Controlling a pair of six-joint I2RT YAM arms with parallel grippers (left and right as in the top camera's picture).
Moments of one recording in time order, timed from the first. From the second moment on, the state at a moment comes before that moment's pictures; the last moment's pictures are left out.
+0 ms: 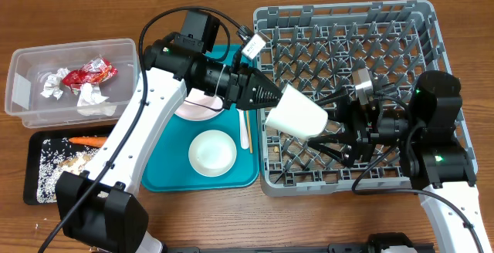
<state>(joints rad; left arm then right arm) -0.35 1.74 1.59 -1.02 1.51 0.30 0.04 1.04 0.90 -0.25 -1.47 0.02</state>
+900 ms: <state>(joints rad) -0.36 1.74 1.59 -1.01 1.44 0.30 0.05 1.13 0.90 -0.24 -1.48 0.03</state>
